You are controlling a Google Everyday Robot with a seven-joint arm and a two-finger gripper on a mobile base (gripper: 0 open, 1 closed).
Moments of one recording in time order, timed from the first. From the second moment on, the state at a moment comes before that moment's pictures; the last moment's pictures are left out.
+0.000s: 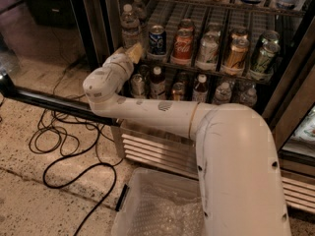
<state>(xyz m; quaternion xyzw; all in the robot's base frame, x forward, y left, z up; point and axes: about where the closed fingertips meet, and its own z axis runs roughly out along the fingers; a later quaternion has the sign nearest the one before) 0.845 0.080 0.835 -0.03 0.70 -0.21 0.69</state>
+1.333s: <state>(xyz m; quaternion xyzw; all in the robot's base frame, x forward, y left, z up) 0.862 0.098 0.830 -0.04 0.70 -0.19 0.69</state>
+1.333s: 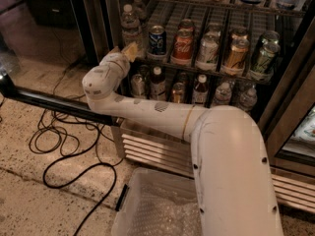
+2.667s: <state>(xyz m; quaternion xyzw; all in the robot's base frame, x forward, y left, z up) 0.869 0.073 0.833 -0.02 0.69 -0.22 0.69</state>
